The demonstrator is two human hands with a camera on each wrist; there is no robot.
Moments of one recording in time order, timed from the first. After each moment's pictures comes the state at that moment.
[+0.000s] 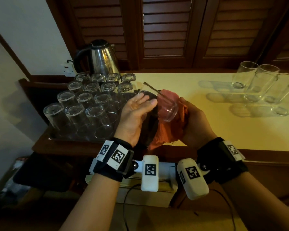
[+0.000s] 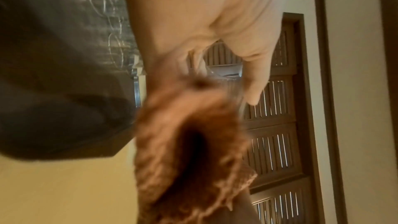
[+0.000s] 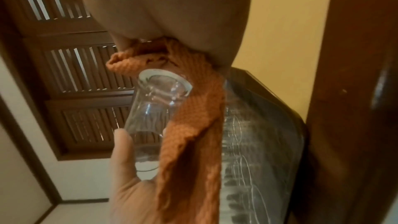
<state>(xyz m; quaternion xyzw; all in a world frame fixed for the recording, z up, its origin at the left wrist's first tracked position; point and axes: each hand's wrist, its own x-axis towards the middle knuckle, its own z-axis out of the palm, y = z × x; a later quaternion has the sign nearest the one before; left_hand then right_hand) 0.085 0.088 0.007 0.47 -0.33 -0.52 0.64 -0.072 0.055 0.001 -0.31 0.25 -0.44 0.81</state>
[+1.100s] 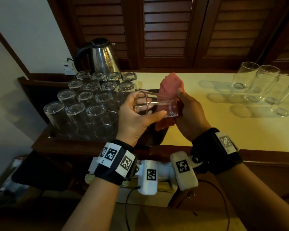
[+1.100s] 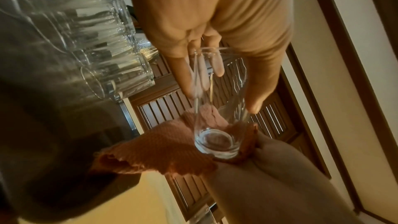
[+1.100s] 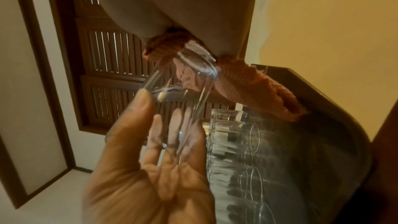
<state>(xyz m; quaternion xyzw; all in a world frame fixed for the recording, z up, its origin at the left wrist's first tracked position) 0.093 0.090 -0.005 0.52 -0.45 -0.37 0.63 -0.054 0.044 0.011 -0.41 0.32 -0.50 0.69</state>
